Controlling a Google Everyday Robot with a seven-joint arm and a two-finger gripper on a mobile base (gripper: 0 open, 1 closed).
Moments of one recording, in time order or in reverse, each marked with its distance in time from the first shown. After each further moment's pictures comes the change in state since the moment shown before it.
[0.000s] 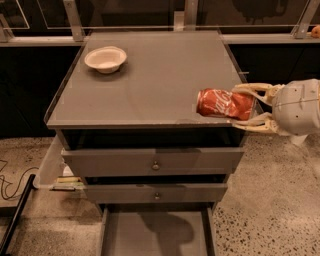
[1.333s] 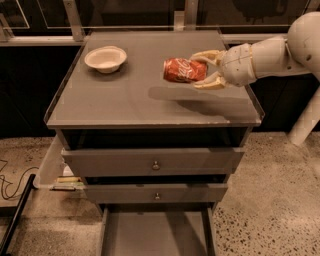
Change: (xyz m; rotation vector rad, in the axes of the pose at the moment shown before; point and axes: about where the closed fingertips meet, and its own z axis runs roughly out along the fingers) arm 0.012 -0.119 0.130 -0.073 -0.223 -0.075
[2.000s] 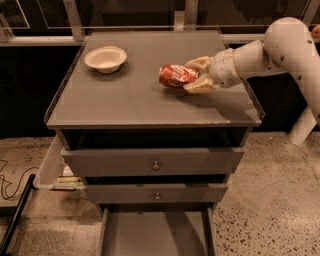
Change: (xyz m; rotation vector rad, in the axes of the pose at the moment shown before) arm 0.033 -0.007 0.041 -0.042 0.055 0.241
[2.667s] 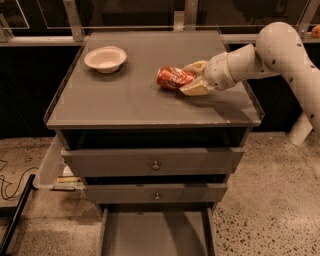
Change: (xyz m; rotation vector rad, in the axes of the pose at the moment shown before) arm 0.010 0.001 0.019 -0.011 0.024 0.138
